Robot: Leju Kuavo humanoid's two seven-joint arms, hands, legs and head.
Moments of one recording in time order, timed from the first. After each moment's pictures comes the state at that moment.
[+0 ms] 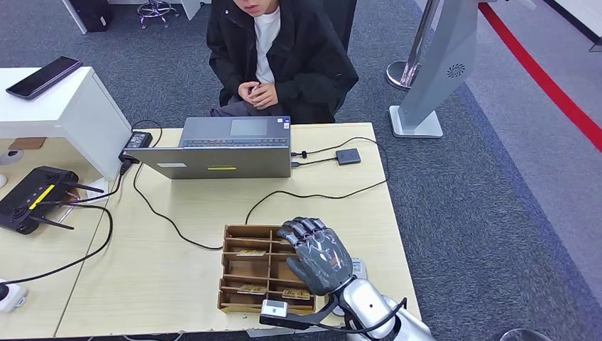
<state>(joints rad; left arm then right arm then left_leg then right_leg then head) -0.07 -0.16 1.02 -0.18 -1.44 0.37 -0.16 -0.21 -0.08 0.84 -1.44 1.20 -0.32 0.09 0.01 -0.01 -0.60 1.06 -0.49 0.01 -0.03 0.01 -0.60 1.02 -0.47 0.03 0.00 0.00</state>
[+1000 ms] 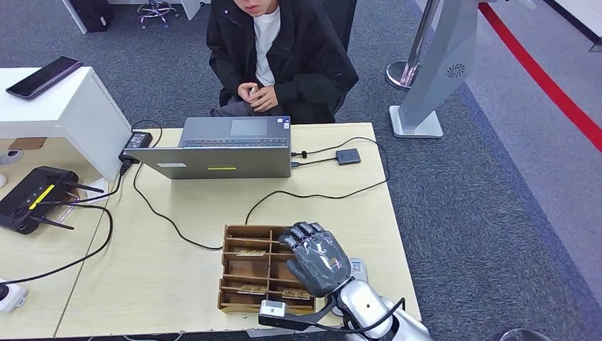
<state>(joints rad) -0.07 -0.16 1.01 -0.18 -1.45 0.37 -0.16 -0.21 -0.08 0.84 -1.41 1.19 -0.29 0.10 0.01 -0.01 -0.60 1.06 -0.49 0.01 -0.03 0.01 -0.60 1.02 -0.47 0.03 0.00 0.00</state>
